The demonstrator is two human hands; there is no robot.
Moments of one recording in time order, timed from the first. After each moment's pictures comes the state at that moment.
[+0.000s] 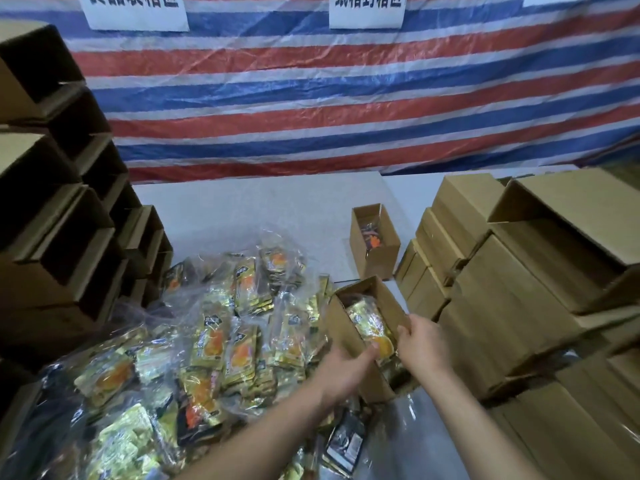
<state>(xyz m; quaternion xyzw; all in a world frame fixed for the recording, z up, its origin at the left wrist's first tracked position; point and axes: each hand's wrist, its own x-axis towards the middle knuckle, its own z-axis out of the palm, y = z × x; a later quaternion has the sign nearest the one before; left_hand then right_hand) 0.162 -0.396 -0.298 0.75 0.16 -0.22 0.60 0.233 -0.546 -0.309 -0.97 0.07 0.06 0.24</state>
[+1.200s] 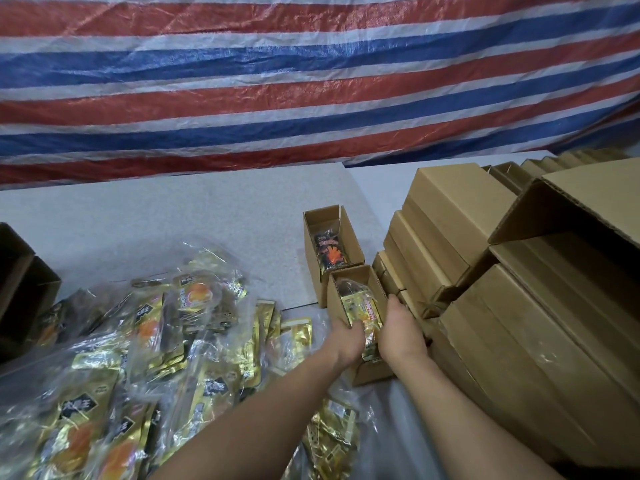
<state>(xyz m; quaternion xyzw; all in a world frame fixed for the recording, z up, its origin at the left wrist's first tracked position) 0.393 -0.484 -0.421 0.77 0.19 -0.26 0.55 0.408 -0.590 -0.400 -0.98 0.08 0.07 0.17</state>
